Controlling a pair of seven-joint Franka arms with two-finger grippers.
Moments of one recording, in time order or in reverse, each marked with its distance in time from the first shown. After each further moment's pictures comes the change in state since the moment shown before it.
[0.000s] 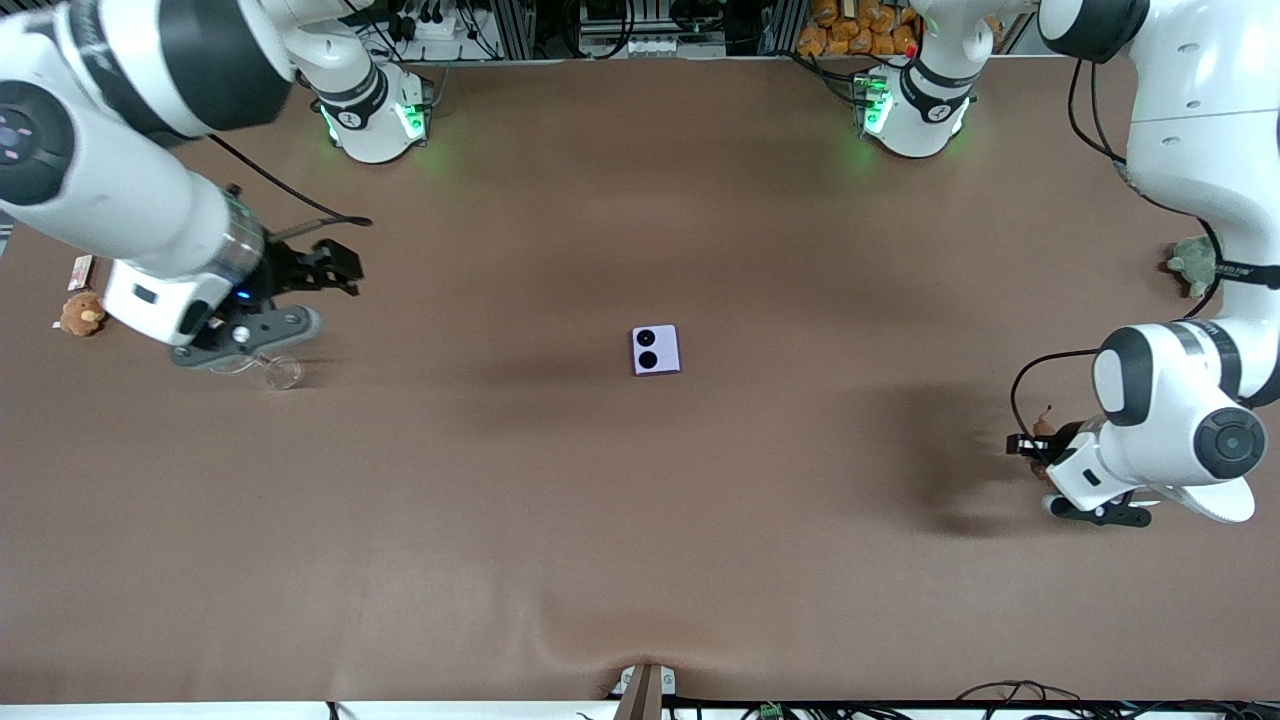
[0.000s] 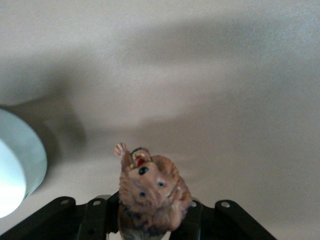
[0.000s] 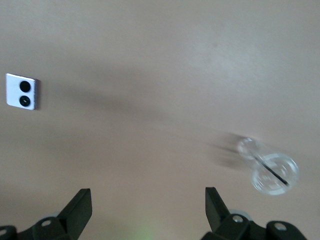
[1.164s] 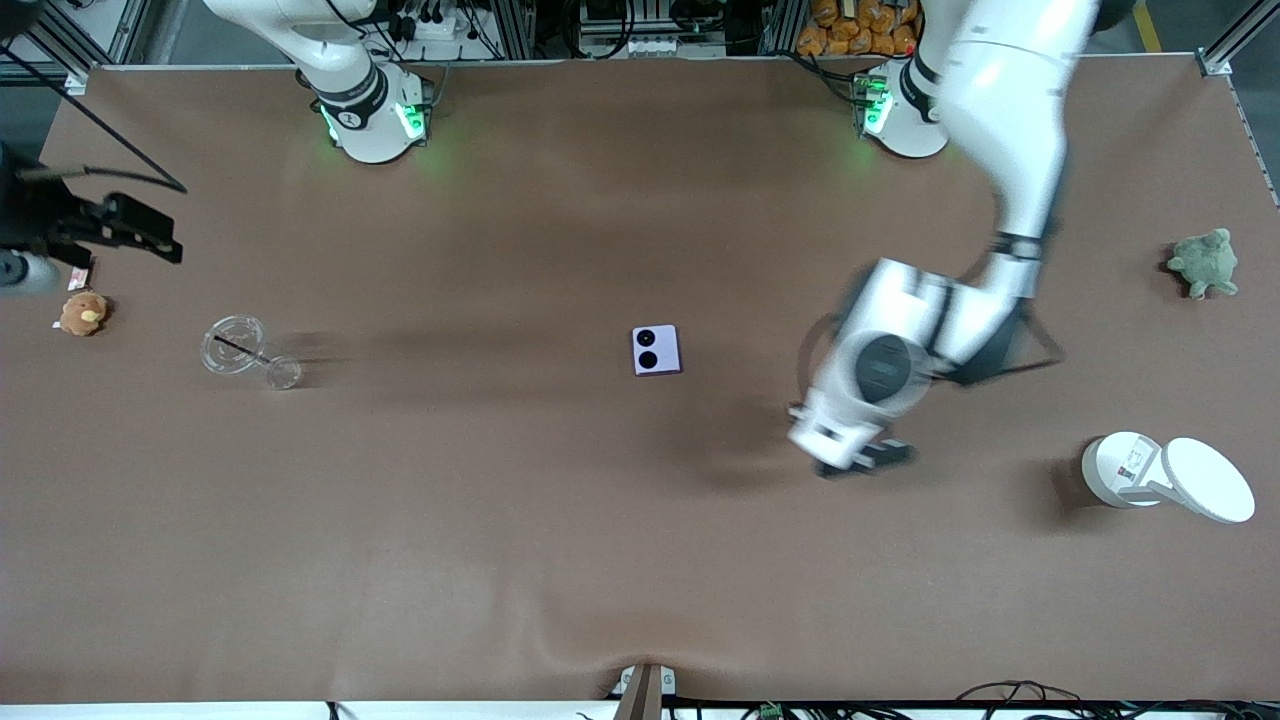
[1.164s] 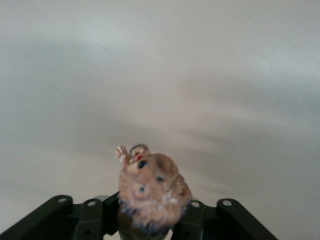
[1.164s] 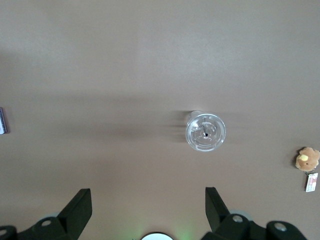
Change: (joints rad) left arm -0.408 -0.096 0.015 -0.027 0.000 -0.062 -0.746; right arm -0.251 -0.149 -0.020 -0.002 -0.041 -0.101 -0.009
